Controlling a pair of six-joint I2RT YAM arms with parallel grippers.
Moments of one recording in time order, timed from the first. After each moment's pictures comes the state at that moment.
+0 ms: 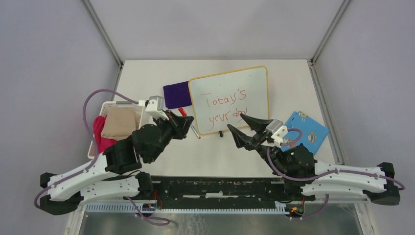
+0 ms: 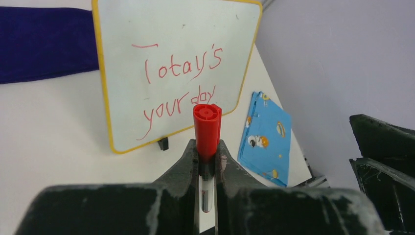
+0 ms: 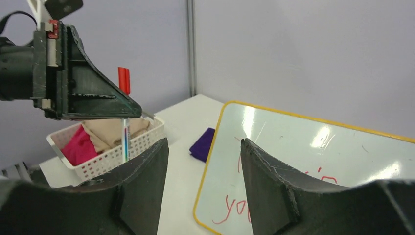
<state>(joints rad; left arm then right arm) -1.19 0.76 0.99 -0.40 -0.70 -0.72 1.39 0.69 0.58 0.59 0.61 -0.26</state>
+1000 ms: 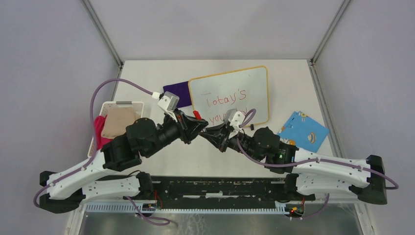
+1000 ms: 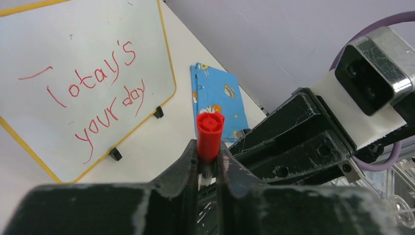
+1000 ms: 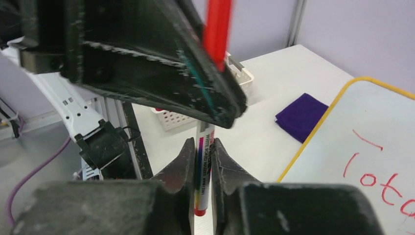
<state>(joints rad) -1.18 0.79 1.08 -0.36 -0.30 -0.52 1.27 1.00 0.81 0.29 0.14 0.02</state>
